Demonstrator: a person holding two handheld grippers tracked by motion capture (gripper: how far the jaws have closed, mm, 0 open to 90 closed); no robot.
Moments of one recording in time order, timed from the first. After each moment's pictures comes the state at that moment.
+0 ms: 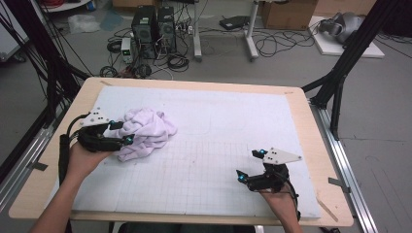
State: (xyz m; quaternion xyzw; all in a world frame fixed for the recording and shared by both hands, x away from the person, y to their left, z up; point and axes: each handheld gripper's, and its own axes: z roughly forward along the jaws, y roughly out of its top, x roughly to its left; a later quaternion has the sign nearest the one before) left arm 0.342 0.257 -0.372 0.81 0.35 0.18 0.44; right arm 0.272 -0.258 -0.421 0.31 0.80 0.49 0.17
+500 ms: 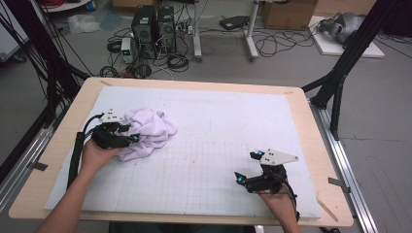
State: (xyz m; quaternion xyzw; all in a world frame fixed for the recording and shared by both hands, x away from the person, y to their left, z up) left arm 0.374 0.249 -0.410 0.81 0.39 0.19 0.39; right arm 0.271 -0.254 -0.424 0.30 0.81 0.48 0.16
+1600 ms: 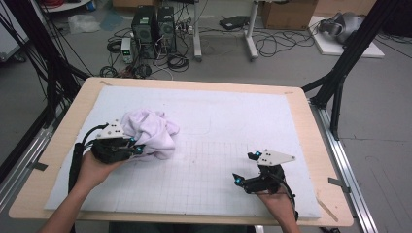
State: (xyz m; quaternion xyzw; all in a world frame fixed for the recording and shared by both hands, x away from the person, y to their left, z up) left arm 0.309 0.216 -0.371 0.84 0.29 0.16 0.43; right arm 0.271 -0.249 -0.425 0.29 0.82 0.47 0.15
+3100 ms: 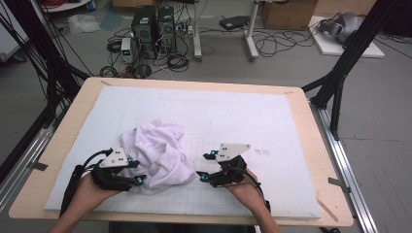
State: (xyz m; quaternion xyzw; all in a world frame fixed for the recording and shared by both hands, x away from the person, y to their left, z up) left arm 0.266 0.214 -0.410 0.88 0.27 0.13 0.38; right arm 0.296 -0.147 -0.416 0.15 0.86 0.48 0.09
